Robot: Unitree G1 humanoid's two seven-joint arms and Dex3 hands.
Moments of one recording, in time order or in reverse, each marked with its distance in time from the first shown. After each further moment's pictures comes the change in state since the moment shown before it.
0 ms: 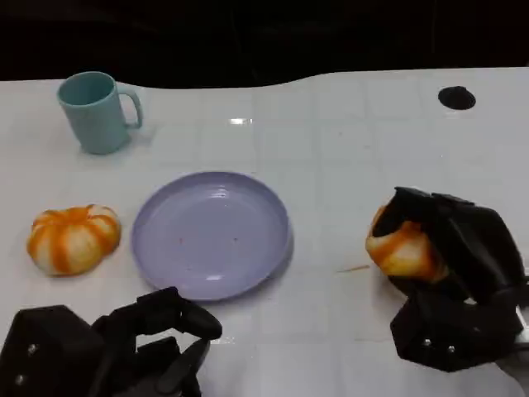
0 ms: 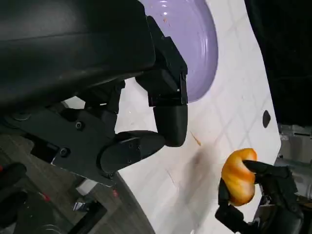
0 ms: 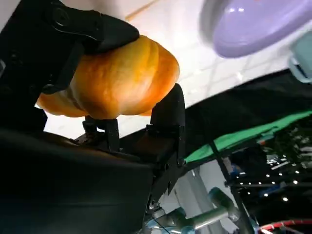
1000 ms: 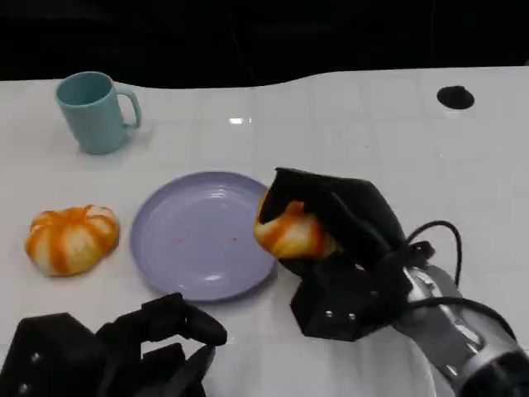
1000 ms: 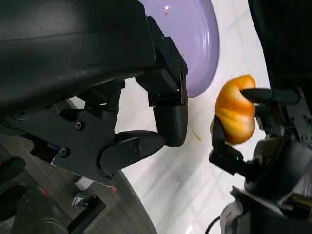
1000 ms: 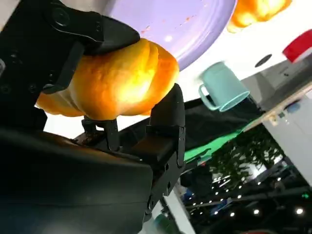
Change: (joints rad) left arm 0.029 -0.021 -0.014 -0.020 0.002 0.004 0.000; right arm -0.270 0.264 0.135 0.284 -0.010 -0.074 0.023
